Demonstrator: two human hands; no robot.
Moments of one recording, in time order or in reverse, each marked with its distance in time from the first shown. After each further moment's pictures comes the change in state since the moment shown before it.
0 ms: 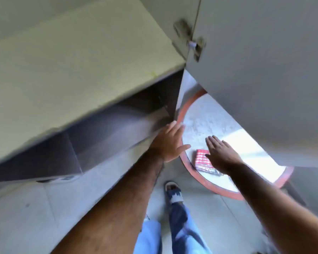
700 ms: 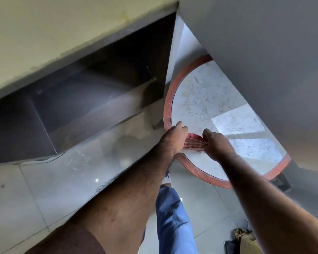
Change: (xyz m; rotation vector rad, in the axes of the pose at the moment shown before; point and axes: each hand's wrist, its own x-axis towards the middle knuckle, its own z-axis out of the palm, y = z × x) left_hand 0.060 0.030 0.127 -0.101 -0.346 -0.175; right_hand 0.046 0.028 0.058 0.315 -0.064 0.242
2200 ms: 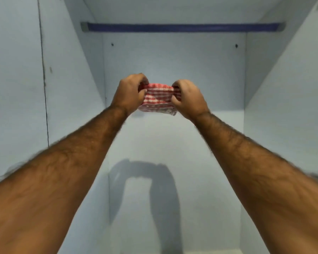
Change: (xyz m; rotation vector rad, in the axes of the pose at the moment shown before) left_hand -0.706 -0.054 -0.861 0.456 1.888 0.029; right_hand -0.480 -0.700 -0.686 0.258 1.446 -1.403
